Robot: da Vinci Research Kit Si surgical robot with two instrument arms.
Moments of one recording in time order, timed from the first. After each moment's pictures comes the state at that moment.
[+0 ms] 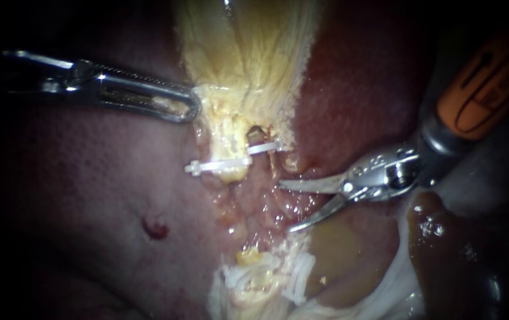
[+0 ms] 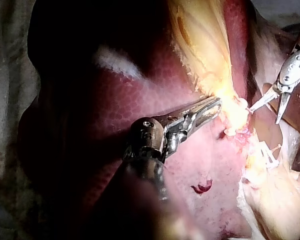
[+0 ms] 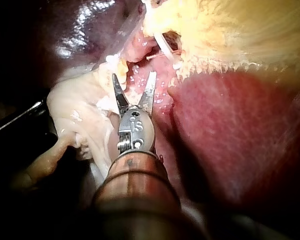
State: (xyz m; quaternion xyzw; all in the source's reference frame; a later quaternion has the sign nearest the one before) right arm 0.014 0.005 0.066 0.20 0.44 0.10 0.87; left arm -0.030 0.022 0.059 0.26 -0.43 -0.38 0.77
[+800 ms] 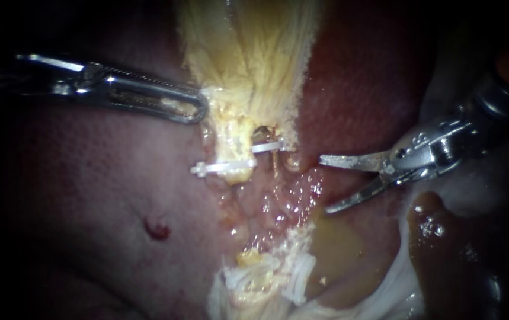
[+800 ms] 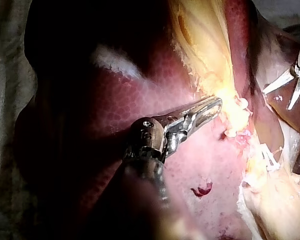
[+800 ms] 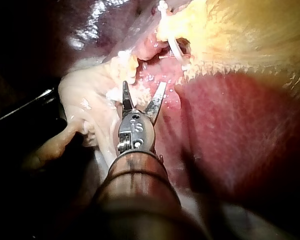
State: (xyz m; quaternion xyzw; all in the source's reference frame) right arm 0.011 0.006 0.063 0.16 0.41 0.09 0.89; left arm -0.032 0.021 0.061 0.26 -0.42 -0.39 0.77
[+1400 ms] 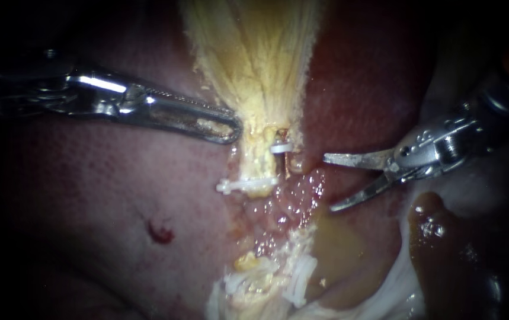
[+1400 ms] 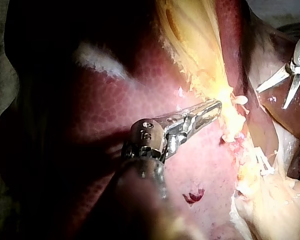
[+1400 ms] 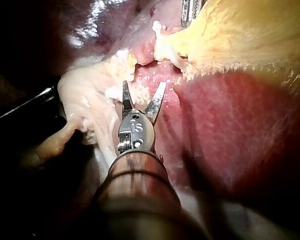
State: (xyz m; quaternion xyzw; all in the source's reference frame) right arm 0.011 0.006 0.063 0.16 0.41 0.09 0.89; left arm -0.036 0.019 0.064 0.28 -0.42 -0.39 0.77
